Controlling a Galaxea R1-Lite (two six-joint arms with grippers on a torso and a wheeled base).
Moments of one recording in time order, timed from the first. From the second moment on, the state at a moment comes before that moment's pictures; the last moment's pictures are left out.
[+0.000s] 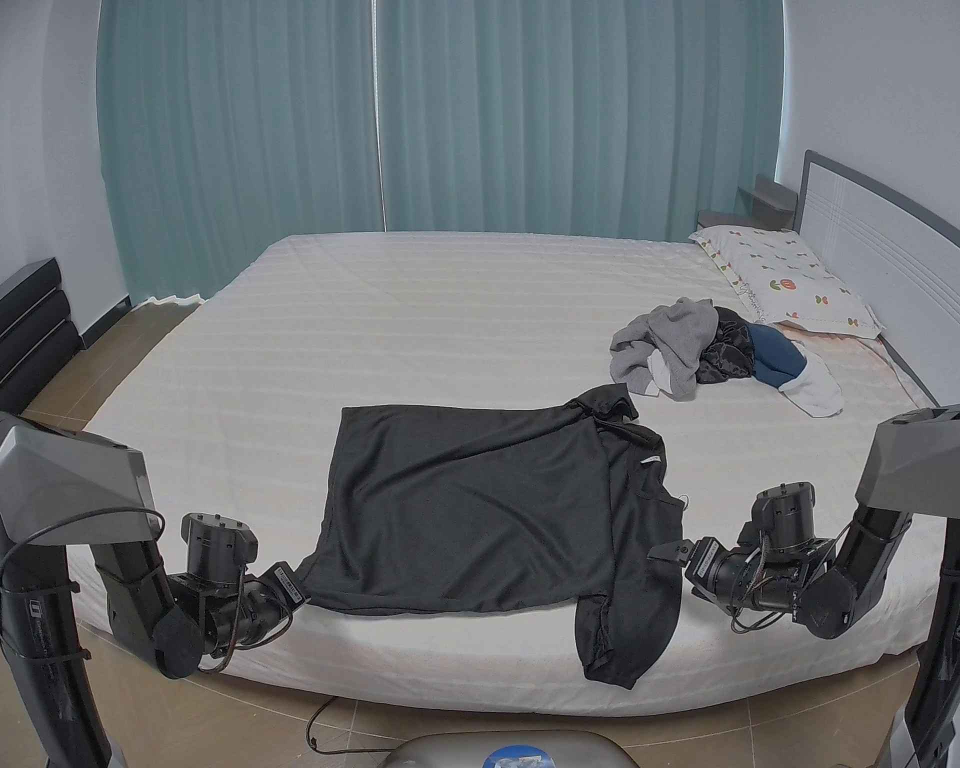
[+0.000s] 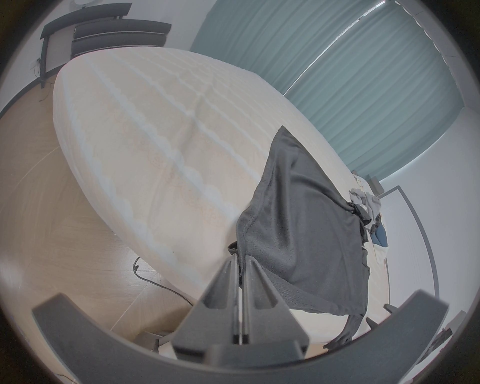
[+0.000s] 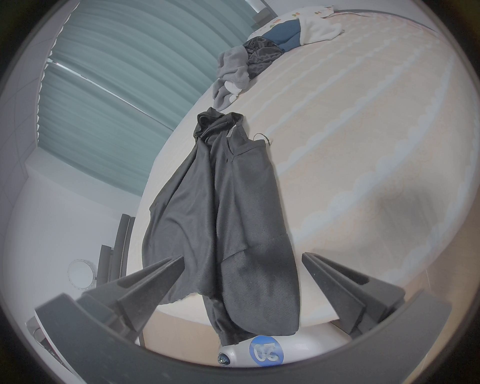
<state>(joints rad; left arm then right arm) -0.21 2.18 -0.35 -1.10 0.01 -0.83 0.27 2.21 -0.48 -1.07 0.15 0.85</state>
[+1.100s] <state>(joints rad) -0.19 2.16 -0.32 -1.10 0.01 -0.80 0.21 2.28 -0.48 -1.05 0.12 0.71</state>
